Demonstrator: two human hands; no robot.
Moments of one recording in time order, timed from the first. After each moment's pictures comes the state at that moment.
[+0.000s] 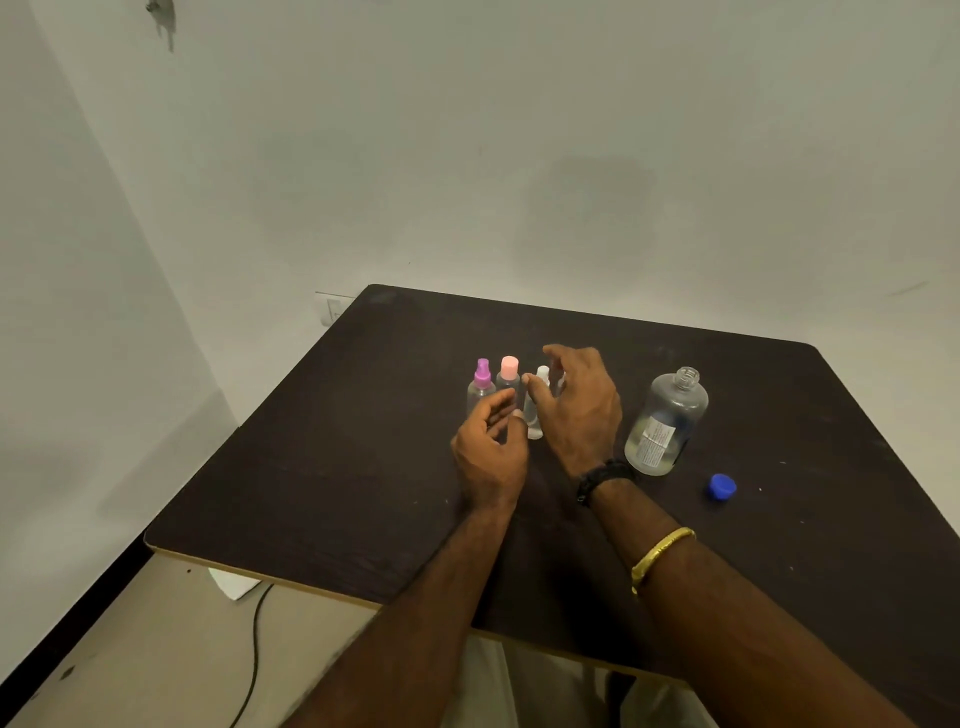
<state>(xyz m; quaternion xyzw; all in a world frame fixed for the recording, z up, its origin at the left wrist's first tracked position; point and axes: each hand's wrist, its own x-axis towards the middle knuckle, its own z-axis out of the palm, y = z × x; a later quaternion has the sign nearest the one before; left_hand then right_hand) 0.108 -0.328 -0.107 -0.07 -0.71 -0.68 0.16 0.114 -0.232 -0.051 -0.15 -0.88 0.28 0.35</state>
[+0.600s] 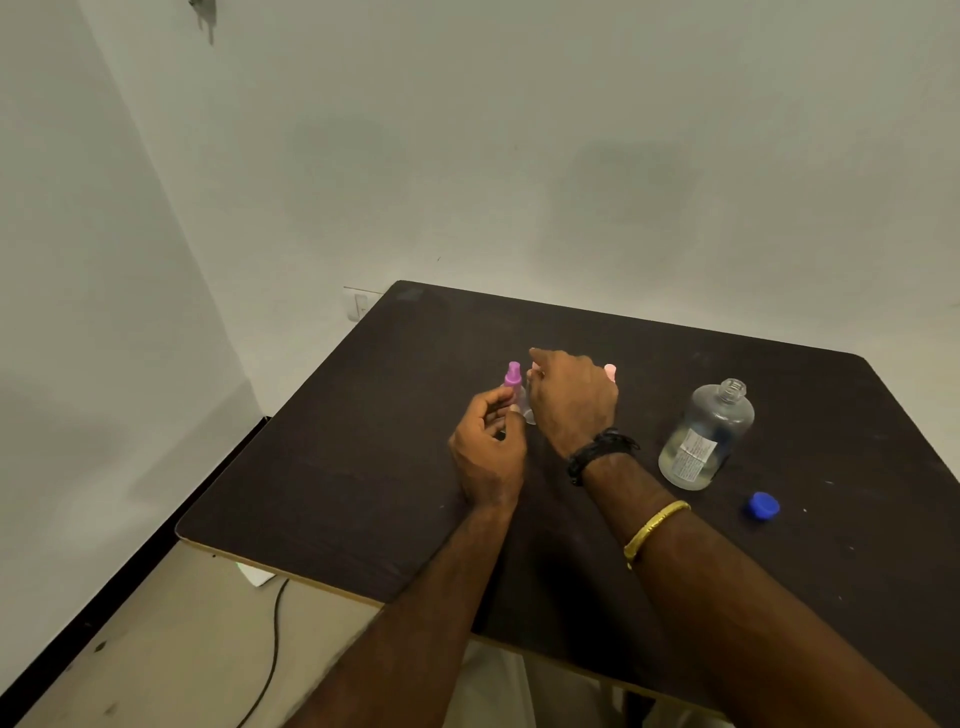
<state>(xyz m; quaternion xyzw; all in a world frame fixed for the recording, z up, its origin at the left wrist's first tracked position) 0.088 -0.353 -0.109 -0.04 -0.71 -0.68 0.19 0.073 -0.257 -0.035 -0.14 -0.97 0.13 0.18</state>
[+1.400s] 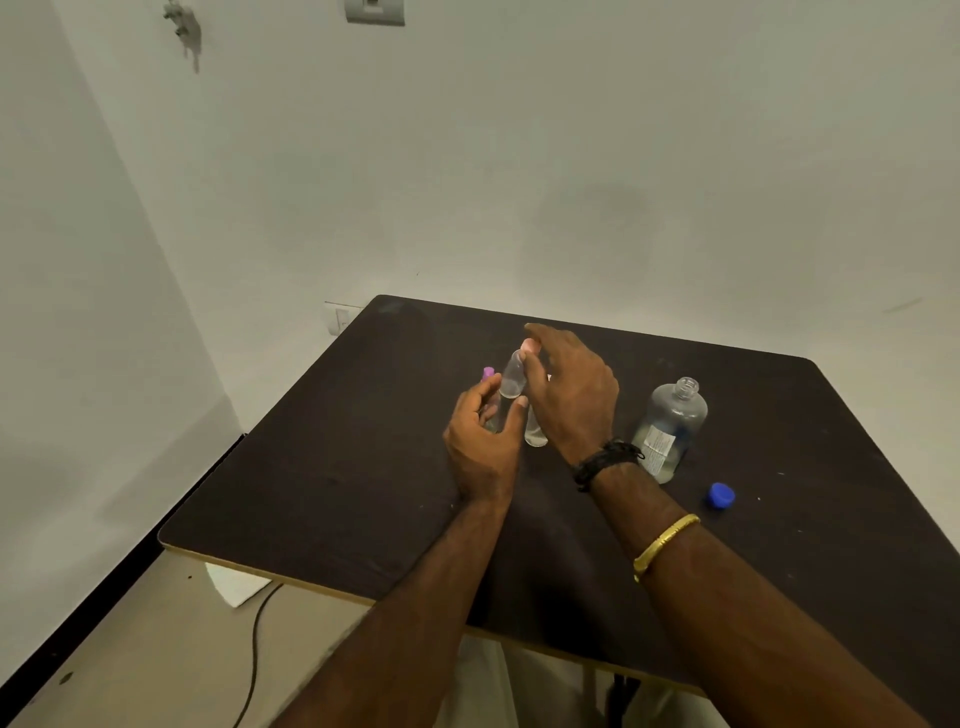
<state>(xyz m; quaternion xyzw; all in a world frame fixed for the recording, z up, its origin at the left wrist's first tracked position) 0.104 -0.341 -0.087 -0.09 -0.68 -0.69 0.24 0.111 -0.247 -0.013 -0.08 -0.89 0.21 0.39</state>
